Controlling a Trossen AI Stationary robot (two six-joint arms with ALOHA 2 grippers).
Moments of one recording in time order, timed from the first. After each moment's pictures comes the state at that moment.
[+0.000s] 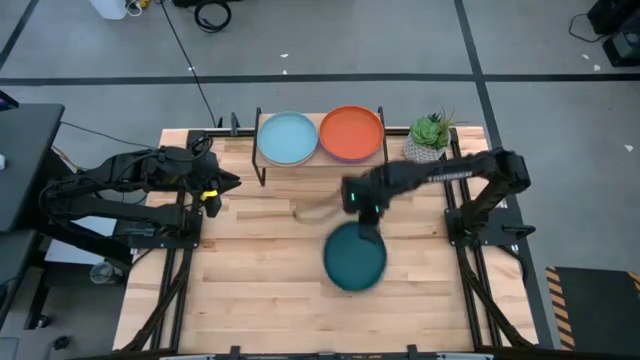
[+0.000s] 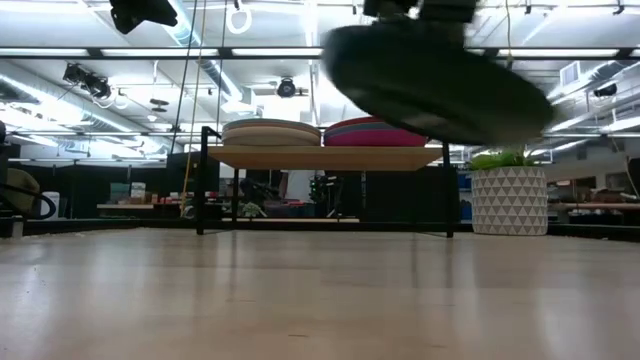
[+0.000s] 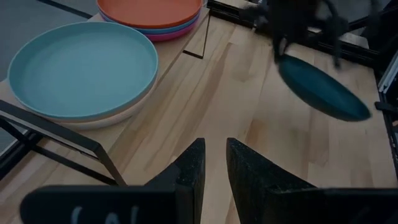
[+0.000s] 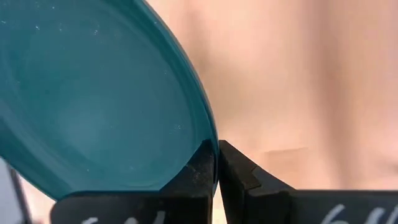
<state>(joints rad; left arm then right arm) 0.08 0.74 1.04 -0.86 -0.19 -0.26 -0.03 1.63 1.34 -1.01 -0.21 0.21</state>
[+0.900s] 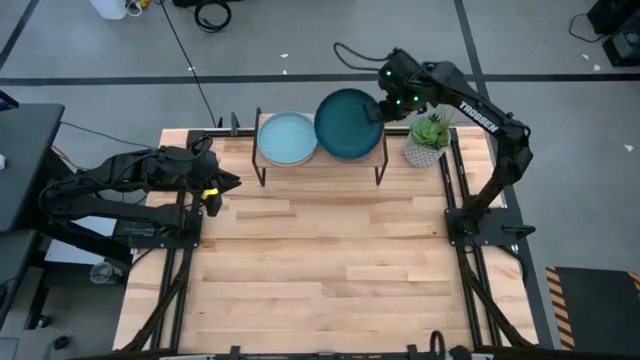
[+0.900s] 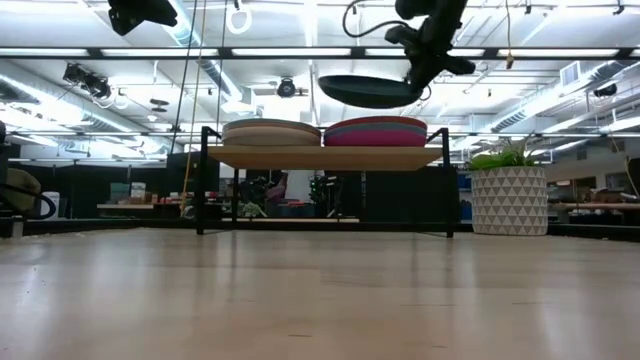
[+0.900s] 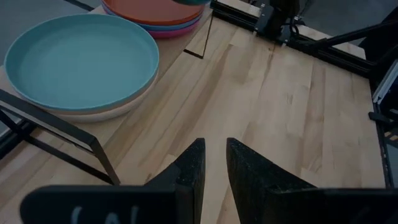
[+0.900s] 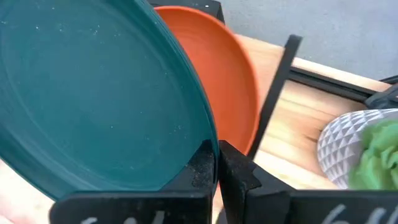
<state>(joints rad) 0.07 0.74 1.04 -0.86 -0.19 -0.33 -0.68 1.63 1.88 -1.31 -0.02 0.58</state>
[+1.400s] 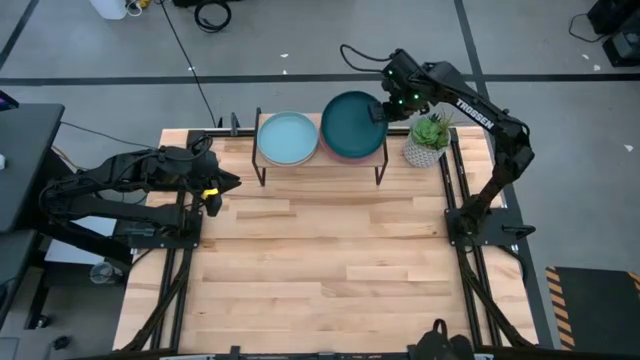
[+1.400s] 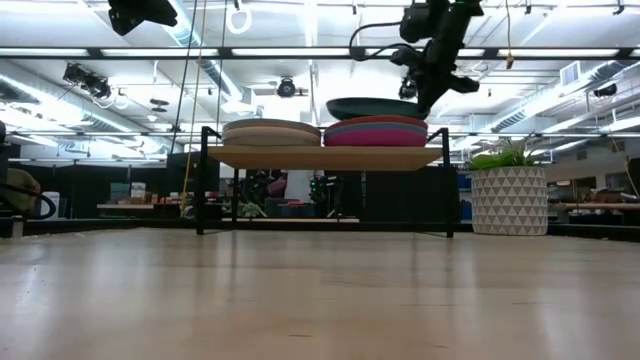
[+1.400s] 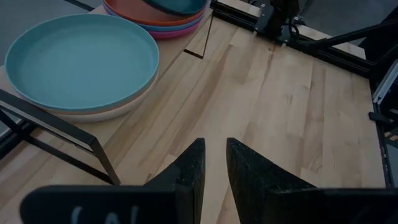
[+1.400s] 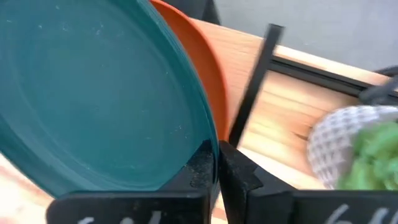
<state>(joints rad) 0.08 0.74 1.04 -0.86 -0.19 -0.33 -0.77 1.64 1.77 -1.26 -0.07 0.52</state>
